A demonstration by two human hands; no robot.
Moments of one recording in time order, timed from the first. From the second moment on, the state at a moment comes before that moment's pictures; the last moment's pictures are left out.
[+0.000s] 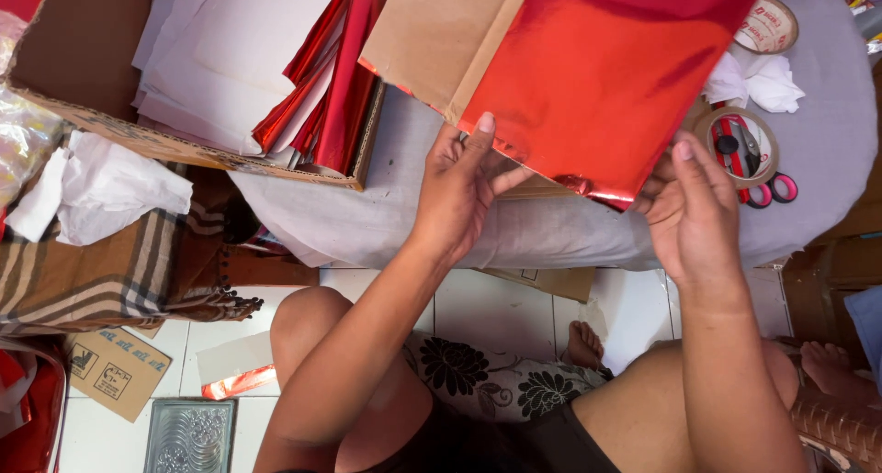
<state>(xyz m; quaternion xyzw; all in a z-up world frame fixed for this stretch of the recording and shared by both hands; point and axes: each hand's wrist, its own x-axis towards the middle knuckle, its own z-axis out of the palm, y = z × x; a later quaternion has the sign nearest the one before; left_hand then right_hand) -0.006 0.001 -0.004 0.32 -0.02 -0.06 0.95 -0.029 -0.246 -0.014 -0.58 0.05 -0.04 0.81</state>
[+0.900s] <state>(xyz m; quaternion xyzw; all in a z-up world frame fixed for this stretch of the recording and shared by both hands) -0.006 -0.005 0.007 0.28 0.21 -0.07 0.93 -0.023 -0.243 -0.001 -0.51 0.11 -0.02 0.86</state>
